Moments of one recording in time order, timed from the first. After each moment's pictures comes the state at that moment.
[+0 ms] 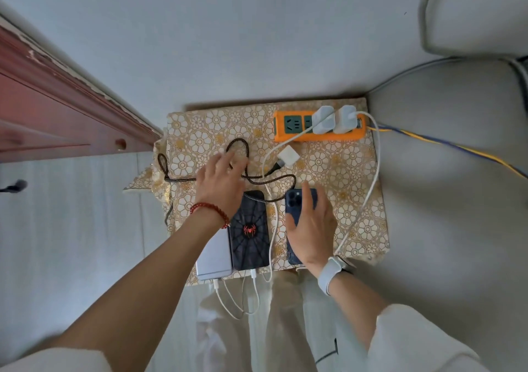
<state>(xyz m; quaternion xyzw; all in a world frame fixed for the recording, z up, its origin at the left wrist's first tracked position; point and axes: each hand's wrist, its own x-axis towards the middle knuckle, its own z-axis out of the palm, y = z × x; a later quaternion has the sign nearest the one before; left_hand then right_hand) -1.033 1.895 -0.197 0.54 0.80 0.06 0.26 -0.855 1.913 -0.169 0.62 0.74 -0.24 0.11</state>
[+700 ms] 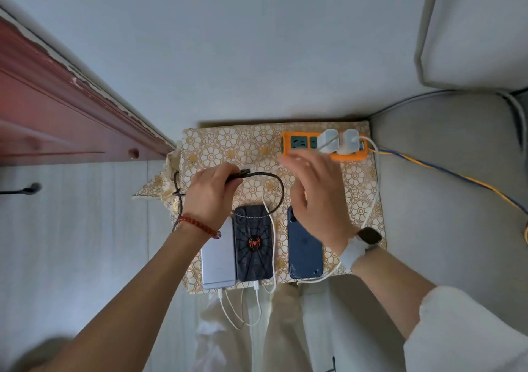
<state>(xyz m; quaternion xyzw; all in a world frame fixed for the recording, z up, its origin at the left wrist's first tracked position) -1.059 1.892 -0.138 0.50 0.79 0.27 0.23 -0.895 1.982 -0.102 0.35 0.90 -0.17 -0.19</state>
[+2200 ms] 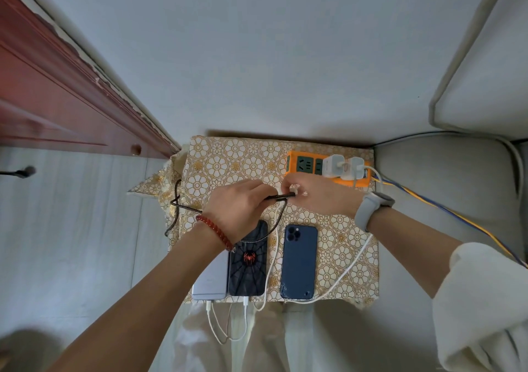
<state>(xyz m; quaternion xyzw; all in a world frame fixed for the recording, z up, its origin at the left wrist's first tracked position) -1.048 1.916 -0.104 0.63 0.70 0.26 0.20 -0.919 2.056 -0.108 0.28 0.81 -0.45 0.26</state>
